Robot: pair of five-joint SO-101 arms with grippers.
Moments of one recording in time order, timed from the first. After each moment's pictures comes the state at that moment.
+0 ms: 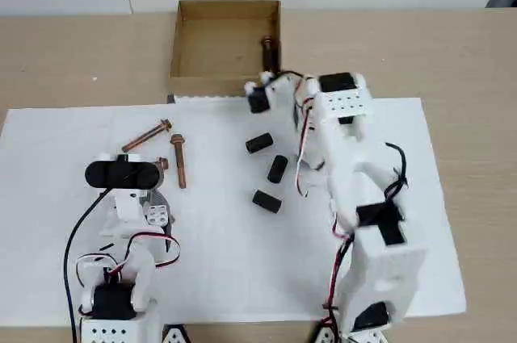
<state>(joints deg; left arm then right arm) -3.2 -101.4 94.1 57.6 4.7 -13.8 17.0 -8.4 85.3 36.6</state>
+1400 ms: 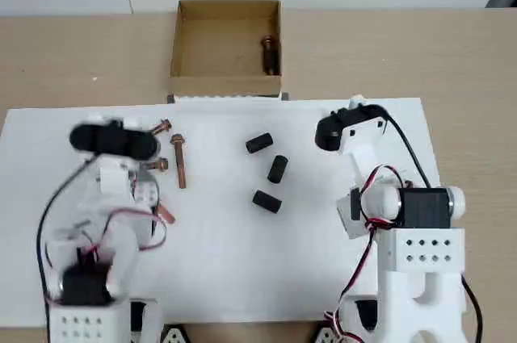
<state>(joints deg) -3.2 -73.5 59.0 66.2 -3.2 -2.8 -46.2 31.7 94.7 18.9</state>
